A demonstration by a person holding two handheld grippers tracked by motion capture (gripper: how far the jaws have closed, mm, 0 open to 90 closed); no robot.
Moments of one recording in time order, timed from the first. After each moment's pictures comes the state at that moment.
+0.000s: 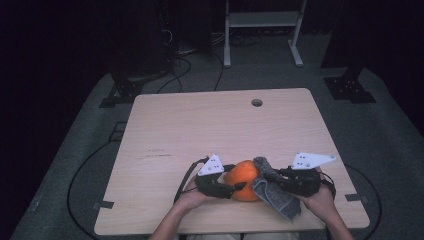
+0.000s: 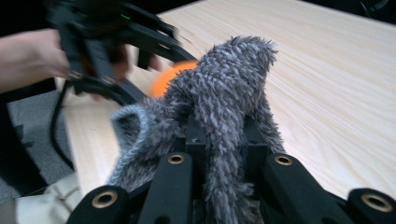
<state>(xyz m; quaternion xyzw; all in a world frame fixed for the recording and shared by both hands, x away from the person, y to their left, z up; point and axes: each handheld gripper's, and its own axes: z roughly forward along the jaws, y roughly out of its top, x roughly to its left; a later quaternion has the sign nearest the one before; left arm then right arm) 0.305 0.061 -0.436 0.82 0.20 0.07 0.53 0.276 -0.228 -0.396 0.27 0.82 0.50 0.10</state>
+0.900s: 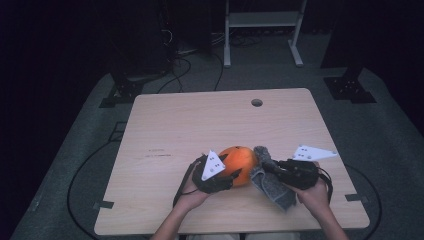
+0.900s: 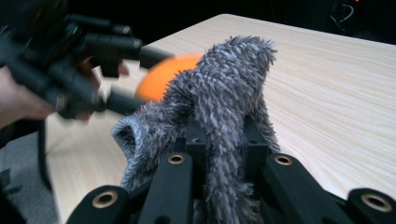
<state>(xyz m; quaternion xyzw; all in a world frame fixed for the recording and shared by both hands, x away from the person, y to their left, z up) 0.291 0.053 -0.414 0.81 0.22 0.23 0.49 0.288 -0.222 -0.392 0.32 0.77 0.53 0.12</state>
